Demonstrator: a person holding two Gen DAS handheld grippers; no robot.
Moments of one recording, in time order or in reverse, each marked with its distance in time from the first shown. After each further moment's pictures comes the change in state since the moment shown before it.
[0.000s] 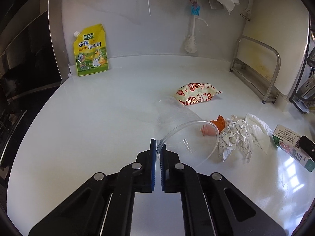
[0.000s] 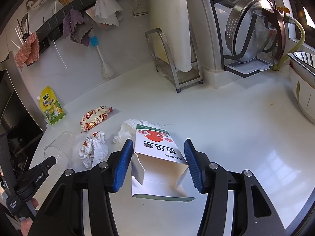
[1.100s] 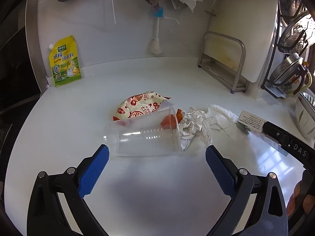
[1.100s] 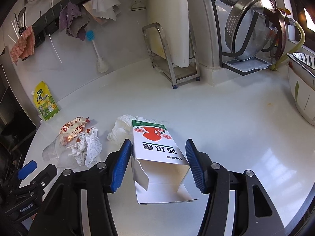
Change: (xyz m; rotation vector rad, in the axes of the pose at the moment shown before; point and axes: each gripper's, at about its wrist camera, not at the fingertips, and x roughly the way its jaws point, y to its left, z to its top) left arm -0.020 -0.043 -0.007 0.097 -0.016 -0.118; right arm 0.009 0.002 -0.002 -0.012 0.026 -0.044
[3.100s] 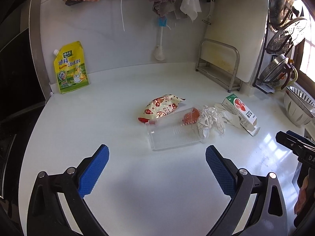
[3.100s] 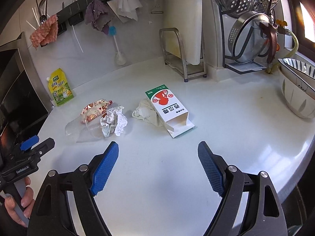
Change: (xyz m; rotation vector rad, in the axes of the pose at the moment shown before) left arm -0.034 0.071 -0.006 0.067 -0.029 -0.109; right arm -0.047 0.032 -0.031 -0.064 0.019 0.001
